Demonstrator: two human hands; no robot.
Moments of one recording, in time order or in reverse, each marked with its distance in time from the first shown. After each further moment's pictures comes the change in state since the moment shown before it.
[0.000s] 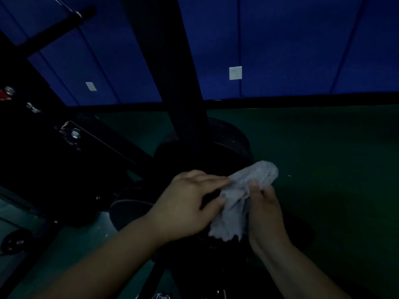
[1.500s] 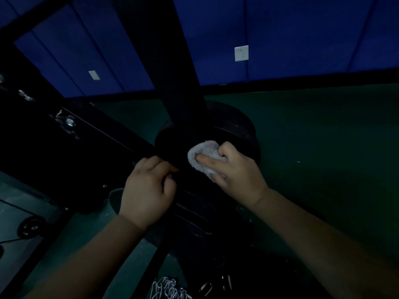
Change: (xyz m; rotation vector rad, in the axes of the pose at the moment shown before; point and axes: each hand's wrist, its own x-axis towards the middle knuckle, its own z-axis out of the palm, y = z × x) left_hand -0.027 -0.039 0.002 0.255 0.311 -0.298; right_hand 0.079 0.015 0.011 -1.096 -0.383 -1.240
